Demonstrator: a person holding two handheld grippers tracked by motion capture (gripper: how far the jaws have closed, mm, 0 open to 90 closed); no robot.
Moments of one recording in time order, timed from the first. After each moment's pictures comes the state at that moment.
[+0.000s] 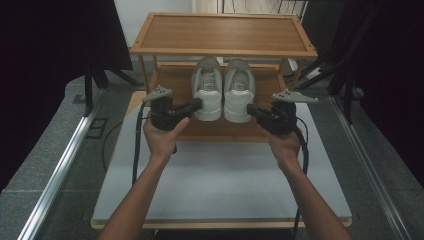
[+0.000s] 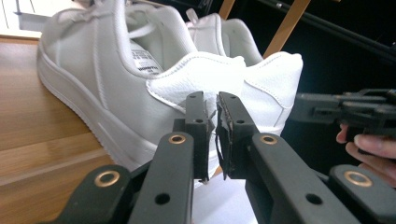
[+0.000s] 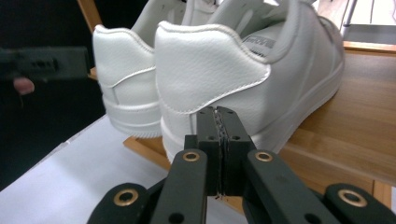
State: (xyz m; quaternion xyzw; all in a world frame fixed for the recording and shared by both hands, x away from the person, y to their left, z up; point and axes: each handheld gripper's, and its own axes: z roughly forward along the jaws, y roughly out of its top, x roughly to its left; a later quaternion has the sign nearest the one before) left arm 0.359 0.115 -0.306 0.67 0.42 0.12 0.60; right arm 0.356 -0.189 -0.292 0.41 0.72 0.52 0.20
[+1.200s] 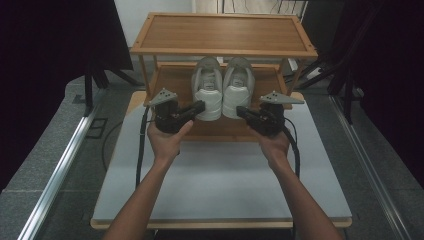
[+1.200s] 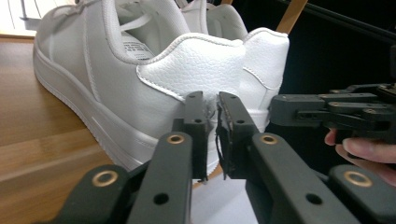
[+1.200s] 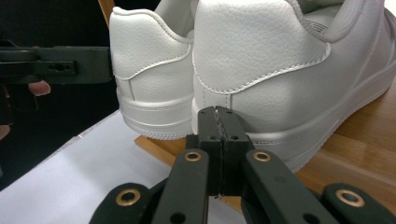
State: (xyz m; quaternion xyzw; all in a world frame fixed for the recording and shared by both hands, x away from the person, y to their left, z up) left arm 0.355 0.108 -0.311 0.68 0.41 0.15 0.59; right arm 0.365 -0.168 -0.307 0.39 0.73 0.53 0.18
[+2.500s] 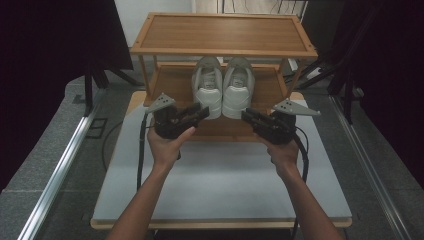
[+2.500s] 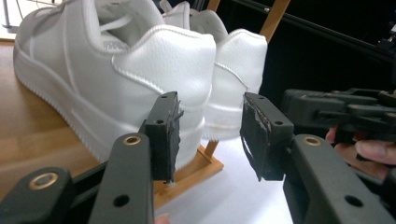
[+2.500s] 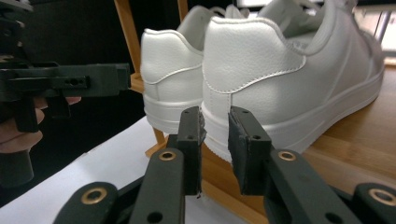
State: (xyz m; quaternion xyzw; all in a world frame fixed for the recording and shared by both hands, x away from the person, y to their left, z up) left arm 0.338 0.114 -0.320 0.66 0.39 0.13 0.62; right arm 0.337 -0.192 -0.309 0.36 0.70 0.58 0.19
